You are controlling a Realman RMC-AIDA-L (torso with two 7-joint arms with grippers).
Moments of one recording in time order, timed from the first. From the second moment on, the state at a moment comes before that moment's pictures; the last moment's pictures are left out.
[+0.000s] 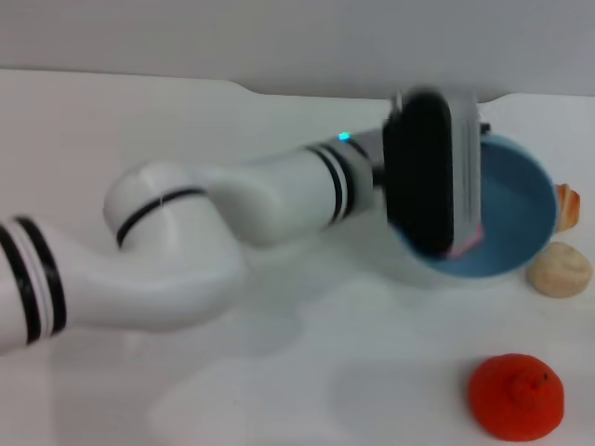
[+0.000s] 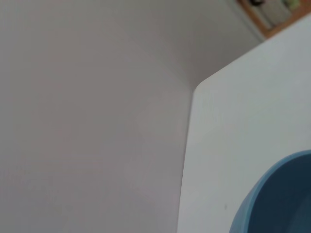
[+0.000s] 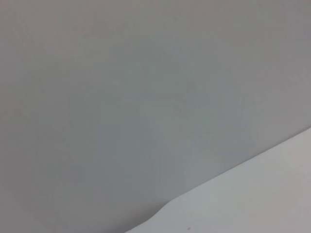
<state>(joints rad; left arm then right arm) -0.69 -2.08 2.31 0.97 2.71 0.01 -2.38 0.14 2.06 -0.19 -0.45 -1.71 -1.36 1.34</state>
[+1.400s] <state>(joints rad) -0.53 -2.08 2.48 0.96 2.72 -0.44 -1.65 0.18 2.07 -0.19 -0.39 -1.71 -1.33 1.34</state>
